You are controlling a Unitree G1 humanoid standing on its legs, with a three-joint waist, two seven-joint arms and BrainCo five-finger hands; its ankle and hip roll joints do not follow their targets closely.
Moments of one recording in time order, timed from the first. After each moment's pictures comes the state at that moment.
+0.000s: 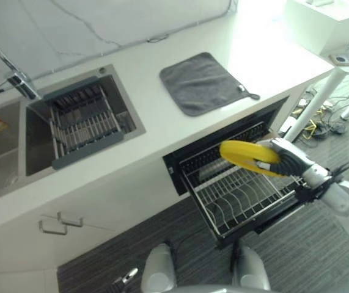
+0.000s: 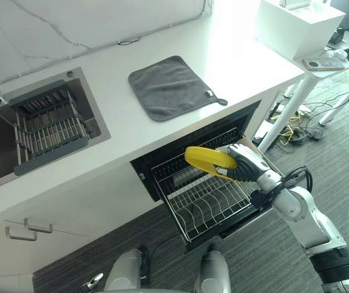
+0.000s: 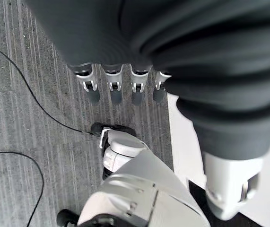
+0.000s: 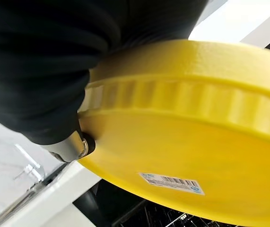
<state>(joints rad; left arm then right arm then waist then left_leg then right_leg) 0.21 0.25 0.04 1.00 -0.49 0.05 -0.25 -0.11 -0.84 0.12 -0.08 -0.29 -0.37 0.14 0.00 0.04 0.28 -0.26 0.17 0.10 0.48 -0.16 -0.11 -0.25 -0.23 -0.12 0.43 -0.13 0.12</state>
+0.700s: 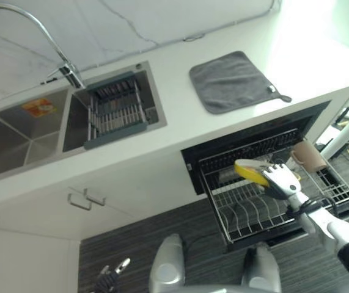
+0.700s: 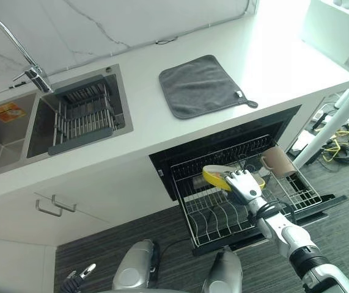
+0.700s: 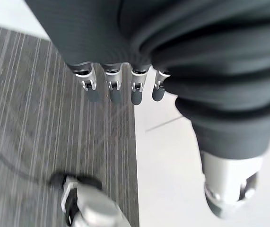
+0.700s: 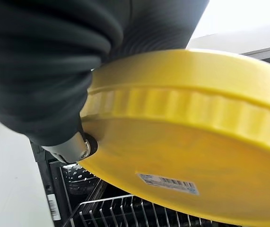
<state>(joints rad) 0.25 0.26 0.02 0.91 -0.41 -0.13 0.02 -0.27 -0.76 0.51 0.54 -0.98 -0.26 -0.69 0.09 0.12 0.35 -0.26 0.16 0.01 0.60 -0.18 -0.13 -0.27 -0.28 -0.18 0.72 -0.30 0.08</state>
